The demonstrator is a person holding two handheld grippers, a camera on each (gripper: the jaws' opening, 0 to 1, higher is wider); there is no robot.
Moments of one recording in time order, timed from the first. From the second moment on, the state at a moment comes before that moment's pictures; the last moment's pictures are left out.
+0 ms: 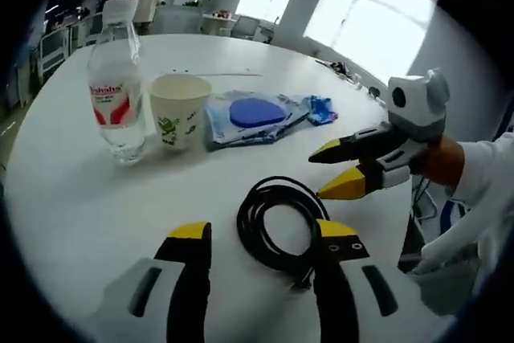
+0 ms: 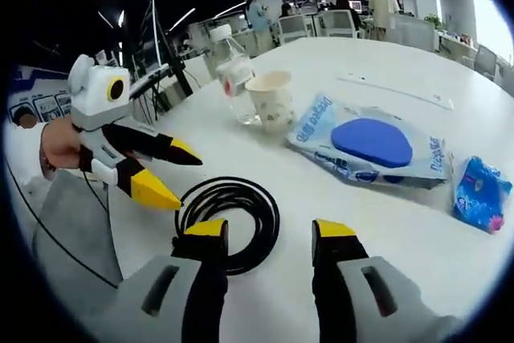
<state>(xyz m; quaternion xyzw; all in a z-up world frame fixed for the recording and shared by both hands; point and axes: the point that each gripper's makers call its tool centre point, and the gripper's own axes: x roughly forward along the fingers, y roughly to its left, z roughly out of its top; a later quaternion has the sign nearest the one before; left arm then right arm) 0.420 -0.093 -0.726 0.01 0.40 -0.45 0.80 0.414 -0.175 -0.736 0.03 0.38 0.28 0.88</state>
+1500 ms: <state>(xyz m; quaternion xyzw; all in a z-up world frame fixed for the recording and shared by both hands) 0.414 -0.092 -0.759 0.06 0.44 -0.39 0.80 0.413 -0.161 -0.746 0.07 0.42 0.26 0.87</state>
